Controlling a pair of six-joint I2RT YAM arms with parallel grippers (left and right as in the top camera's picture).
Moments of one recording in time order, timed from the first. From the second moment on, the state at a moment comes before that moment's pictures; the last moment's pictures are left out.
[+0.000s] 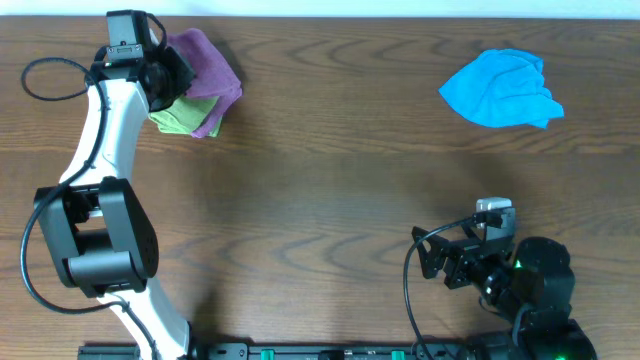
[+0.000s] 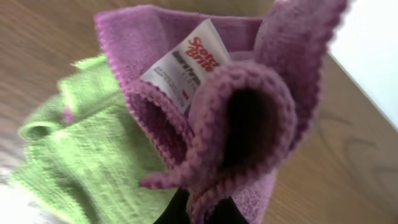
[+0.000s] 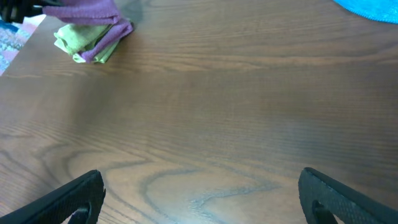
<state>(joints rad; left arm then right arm) 0.11 1.98 1.63 -0.63 0.16 -0.57 0.14 0.43 0.54 -0.70 -0.32 0.26</state>
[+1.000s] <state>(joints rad) 0.16 2.00 1.63 -0.71 0.08 -0.50 0.14 0.43 0.54 -0.70 -0.32 0.26</state>
